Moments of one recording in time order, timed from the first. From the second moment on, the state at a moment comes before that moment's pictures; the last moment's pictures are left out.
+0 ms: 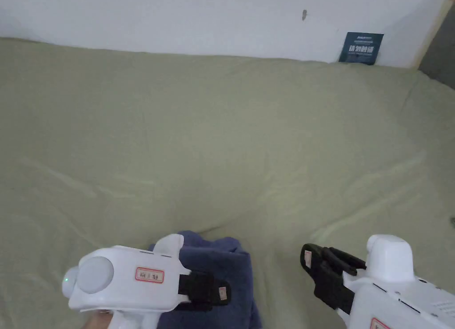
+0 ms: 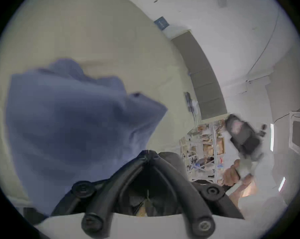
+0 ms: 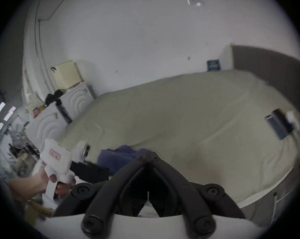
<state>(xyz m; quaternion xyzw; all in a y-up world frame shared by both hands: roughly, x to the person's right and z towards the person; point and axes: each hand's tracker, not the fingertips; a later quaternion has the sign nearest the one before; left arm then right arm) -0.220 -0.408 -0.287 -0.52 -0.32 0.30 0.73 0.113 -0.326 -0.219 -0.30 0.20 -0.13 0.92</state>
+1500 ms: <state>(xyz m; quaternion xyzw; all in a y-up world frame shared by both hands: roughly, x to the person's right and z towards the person) -0.492 -0.404 -0.321 -0.51 -0.24 0.40 0.72 0.076 -0.404 -0.319 -0.43 0.41 -0.36 0.72</state>
